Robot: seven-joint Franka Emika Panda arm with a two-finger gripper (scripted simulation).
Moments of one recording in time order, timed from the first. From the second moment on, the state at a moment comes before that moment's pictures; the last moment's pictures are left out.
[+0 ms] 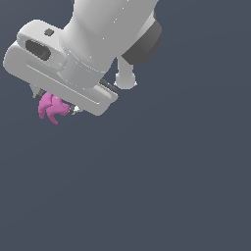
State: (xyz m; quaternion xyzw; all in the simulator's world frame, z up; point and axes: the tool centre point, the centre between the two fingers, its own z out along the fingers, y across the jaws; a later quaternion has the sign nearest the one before) arm 0.064 -0.170 0.393 0.93 0.02 -0.01 0.36
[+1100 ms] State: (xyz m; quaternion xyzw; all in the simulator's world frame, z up) arm 0.101 -0.162 0.462 0.91 0.02 -0.02 0.42
